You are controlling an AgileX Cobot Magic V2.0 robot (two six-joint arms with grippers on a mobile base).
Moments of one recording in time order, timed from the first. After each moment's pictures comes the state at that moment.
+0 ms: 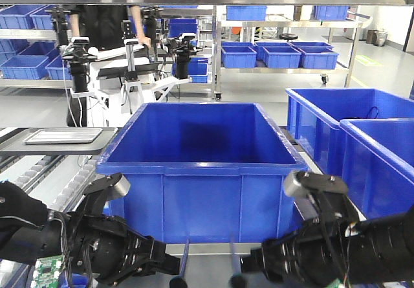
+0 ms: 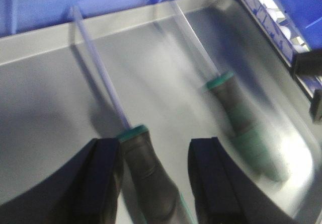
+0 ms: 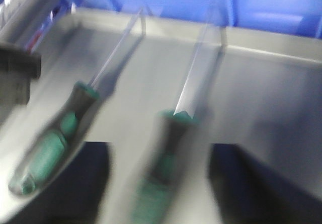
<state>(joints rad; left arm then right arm) -0.37 1.55 -1.08 -0.95 0.73 0.54 0.35 1.36 -0.98 0.59 0.56 -0.24</state>
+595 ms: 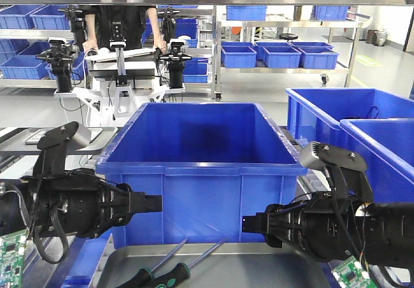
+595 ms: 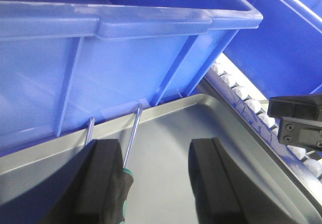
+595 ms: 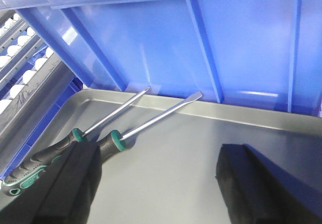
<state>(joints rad) -0.37 1.37 -1.08 -0.95 0.53 0.54 0.35 1.32 -0.98 0.63 0.44 -0.24</state>
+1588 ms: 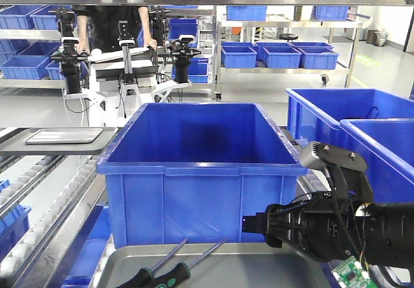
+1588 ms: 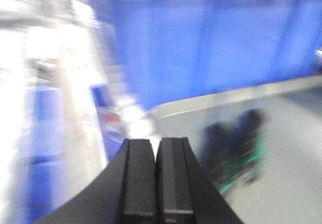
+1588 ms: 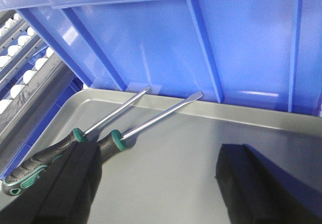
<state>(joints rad) -0.26 0.64 -0.37 -0.25 0.13 0.10 0.35 1.32 -0.98 0.63 0.44 -0.24</state>
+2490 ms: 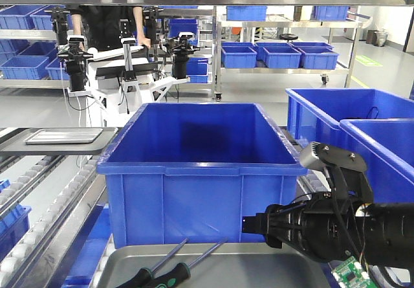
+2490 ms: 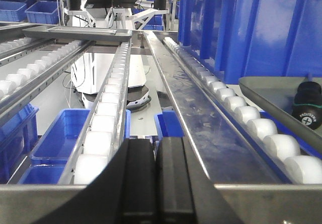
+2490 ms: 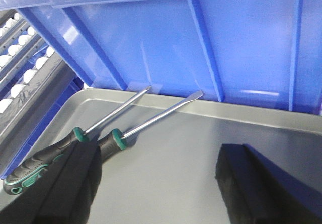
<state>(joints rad) -0.05 -0.01 0.02 -0.10 0.23 -0.02 0.35 1.32 -0.98 0.64 0.44 -0.24</state>
